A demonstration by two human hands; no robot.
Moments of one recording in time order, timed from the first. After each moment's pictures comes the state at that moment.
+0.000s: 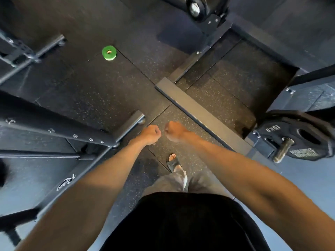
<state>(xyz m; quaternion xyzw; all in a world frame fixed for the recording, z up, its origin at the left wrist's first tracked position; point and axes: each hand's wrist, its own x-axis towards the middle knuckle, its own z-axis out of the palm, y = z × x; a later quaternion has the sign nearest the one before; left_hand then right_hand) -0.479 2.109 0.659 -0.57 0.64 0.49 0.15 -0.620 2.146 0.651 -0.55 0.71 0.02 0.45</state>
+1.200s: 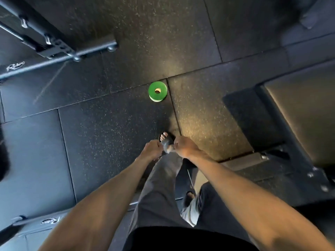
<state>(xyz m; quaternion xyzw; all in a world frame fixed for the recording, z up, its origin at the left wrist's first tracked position) -0.452 1.324 0.482 -0.76 0.35 0.54 0.04 -0.605 1.280 0.495 -0.62 0.58 0.21 0.48</state>
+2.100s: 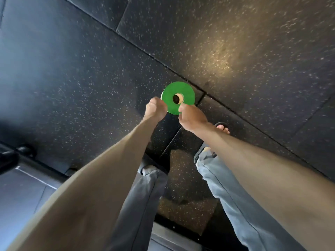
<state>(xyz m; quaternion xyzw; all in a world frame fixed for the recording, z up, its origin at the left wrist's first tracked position) -0.328 0.993 0.105 -0.84 -0.11 0.51 -0.15 -0.430 0.883 0.115 -0.82 0.26 0.37 0.34</state>
